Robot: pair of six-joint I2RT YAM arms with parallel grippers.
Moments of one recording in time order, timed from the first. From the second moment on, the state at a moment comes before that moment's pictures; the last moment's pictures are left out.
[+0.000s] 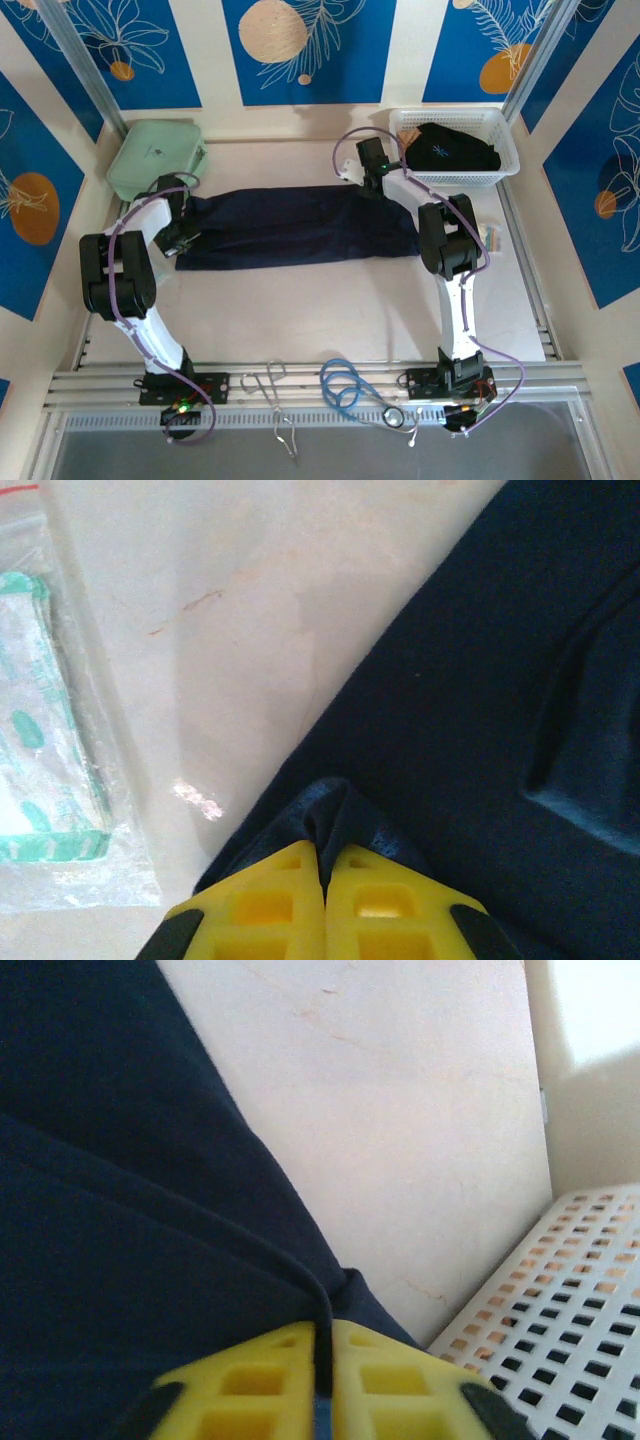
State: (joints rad) left arm 0.07 1.79 1.22 -0.82 -0.15 -0.60; right arm 0.33 2.21 1.73 -0.44 0.28 -0.90
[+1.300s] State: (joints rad) left arm 0.07 1.63 1.29 -0.71 0.09 -0.70; right arm 0.33 1.44 1.02 -0.70 -0.03 0.46
